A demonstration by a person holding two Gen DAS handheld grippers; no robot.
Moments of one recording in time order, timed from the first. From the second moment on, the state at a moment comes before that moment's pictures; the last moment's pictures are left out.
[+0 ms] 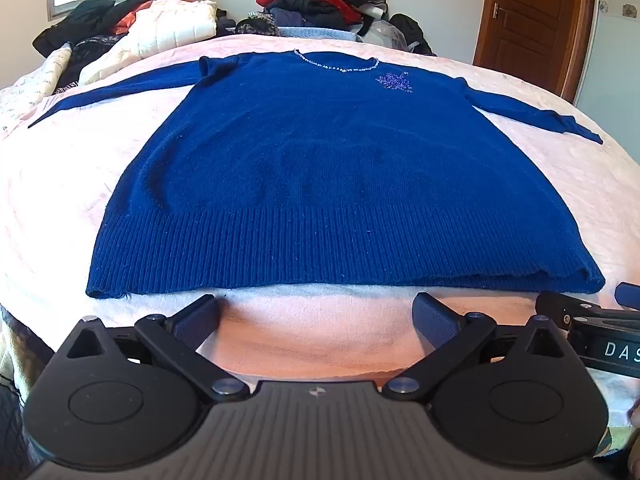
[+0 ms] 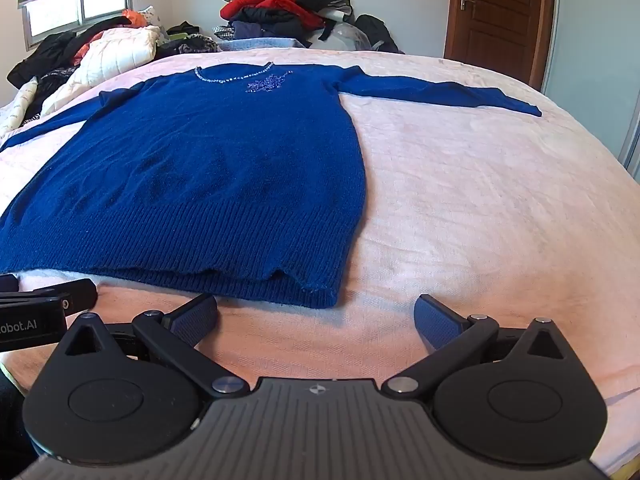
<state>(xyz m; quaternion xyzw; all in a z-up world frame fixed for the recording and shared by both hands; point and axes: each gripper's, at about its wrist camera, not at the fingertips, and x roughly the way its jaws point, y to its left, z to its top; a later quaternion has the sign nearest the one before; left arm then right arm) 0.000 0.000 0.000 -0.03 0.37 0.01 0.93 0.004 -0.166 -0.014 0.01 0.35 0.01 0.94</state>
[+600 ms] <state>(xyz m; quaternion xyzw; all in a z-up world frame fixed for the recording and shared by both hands) 0.000 -0.001 -0.001 -0.03 0.37 0.01 0.93 0.004 -0.166 -0.013 0.01 0.35 0.01 0.94</state>
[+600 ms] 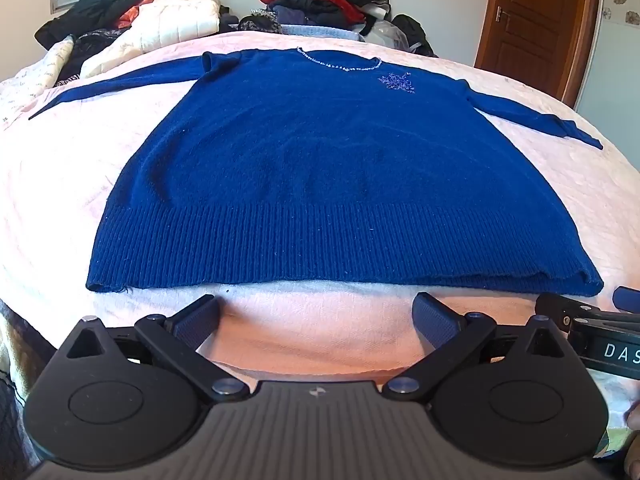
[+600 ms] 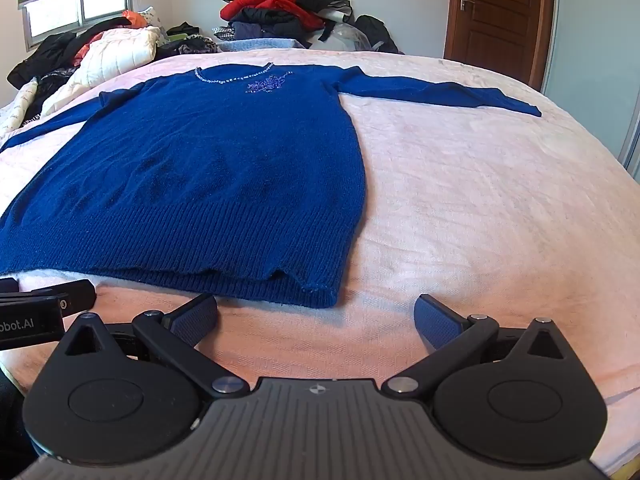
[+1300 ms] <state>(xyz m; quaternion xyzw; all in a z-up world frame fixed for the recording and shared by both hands) 0.000 0.005 -0.003 -0.04 0.37 0.01 0.93 0.004 -0.167 -0.014 0.01 0.35 0.01 0.94</state>
